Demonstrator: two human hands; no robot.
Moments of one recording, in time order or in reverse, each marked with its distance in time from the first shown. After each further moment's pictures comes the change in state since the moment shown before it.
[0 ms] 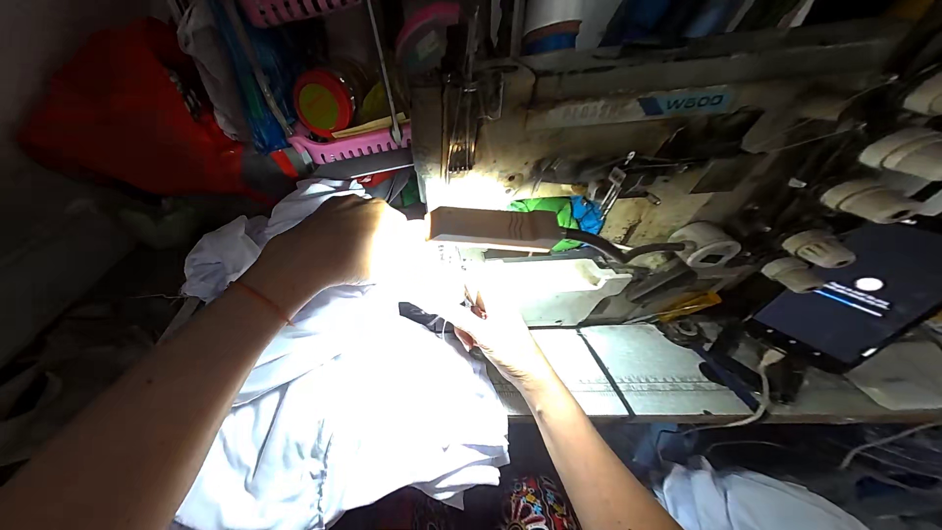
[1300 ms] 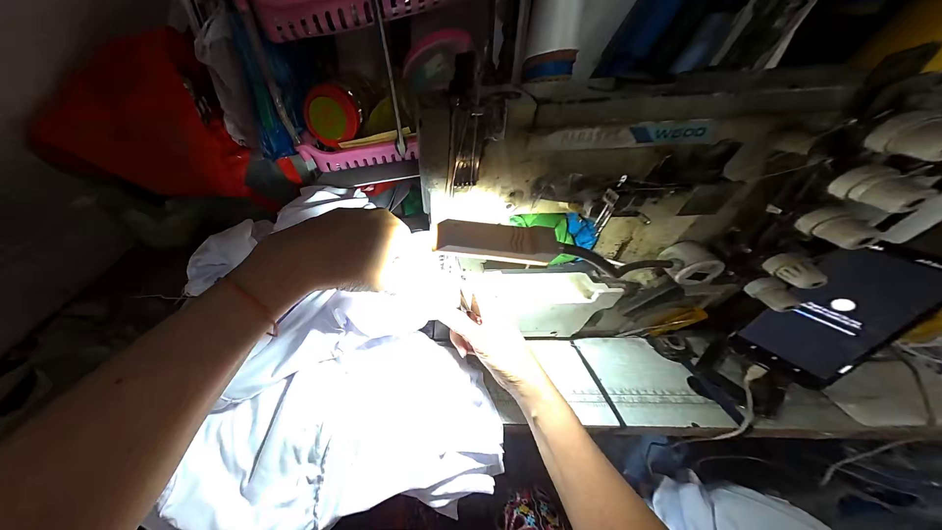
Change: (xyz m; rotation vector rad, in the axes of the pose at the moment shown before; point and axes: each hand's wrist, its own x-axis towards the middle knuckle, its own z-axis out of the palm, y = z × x) left_hand 0.000 -0.005 -0.011 -0.029 -0.108 0.093; right_hand 0.003 -0.006 0.002 0.023 -0.022 0.025
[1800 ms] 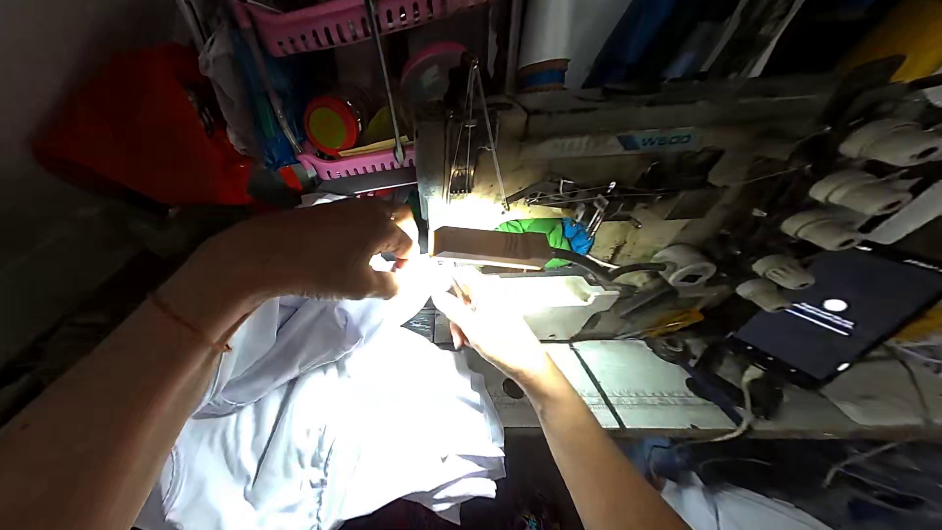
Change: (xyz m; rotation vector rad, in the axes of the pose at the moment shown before) left_hand -0.025 0.004 -0.026 -0.127 0.065 0.153; right_hand 0.004 -0.041 0.005 -0.424 0.006 -0.025
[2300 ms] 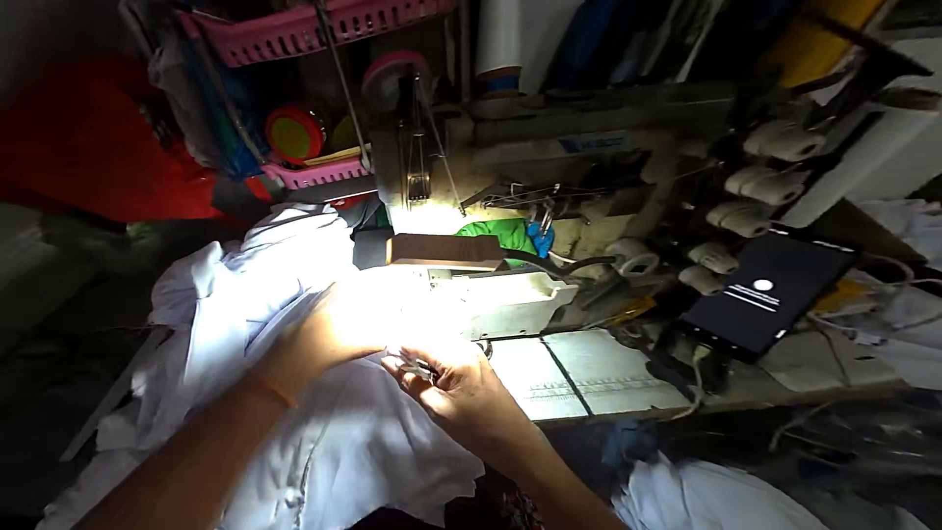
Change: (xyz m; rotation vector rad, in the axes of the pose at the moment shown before) left_hand 0.004 -0.012 0.126 -0.125 0.274 -0.247; right_hand -0.053 -0.015 0.017 -0.240 -0.026 -0.128
